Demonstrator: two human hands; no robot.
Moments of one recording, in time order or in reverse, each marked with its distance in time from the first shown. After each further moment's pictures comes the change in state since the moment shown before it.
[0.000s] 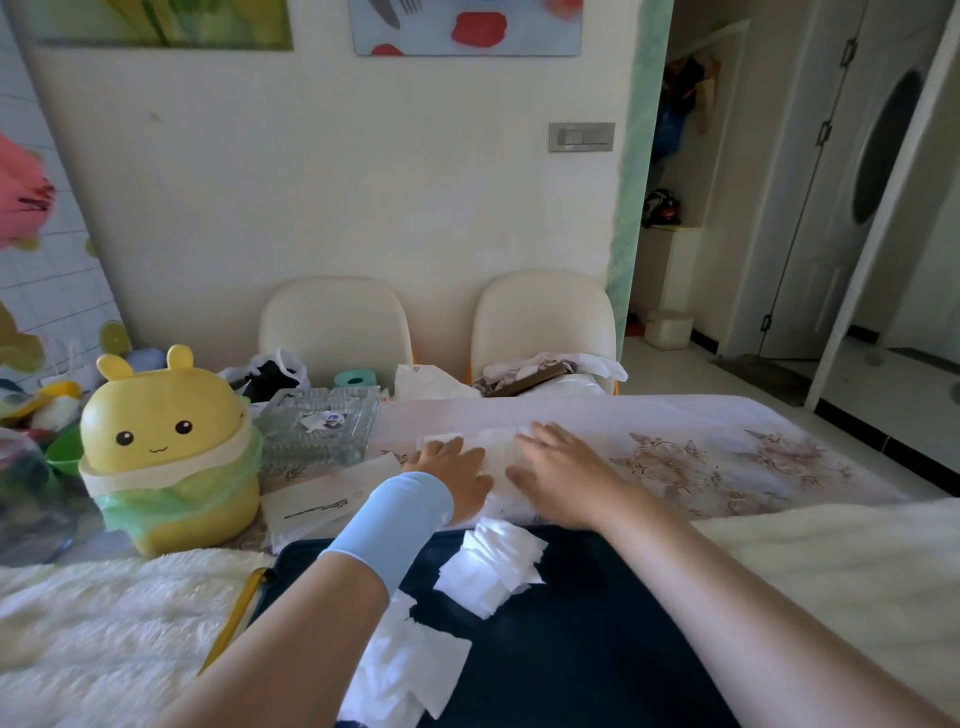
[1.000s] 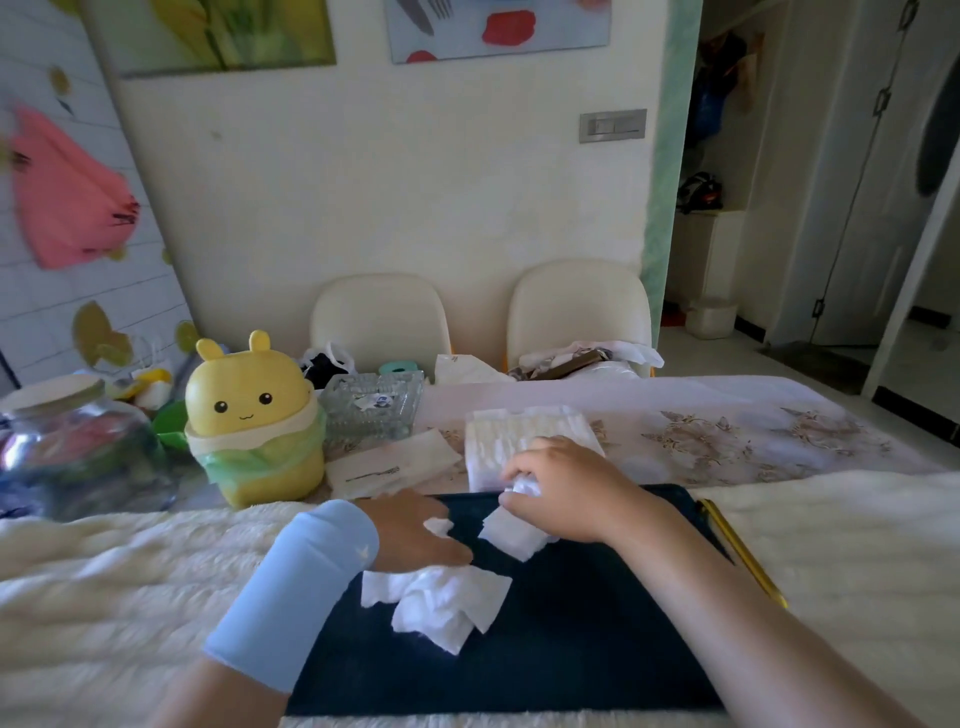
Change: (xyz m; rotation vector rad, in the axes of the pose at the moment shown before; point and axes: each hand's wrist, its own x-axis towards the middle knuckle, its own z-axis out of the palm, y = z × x) left_hand -0.141 -0.040 -0.007 -0.161 -0.314 -0.124; right_hand -0.064 -0.056 0.002 0.160 0.052 -0.161
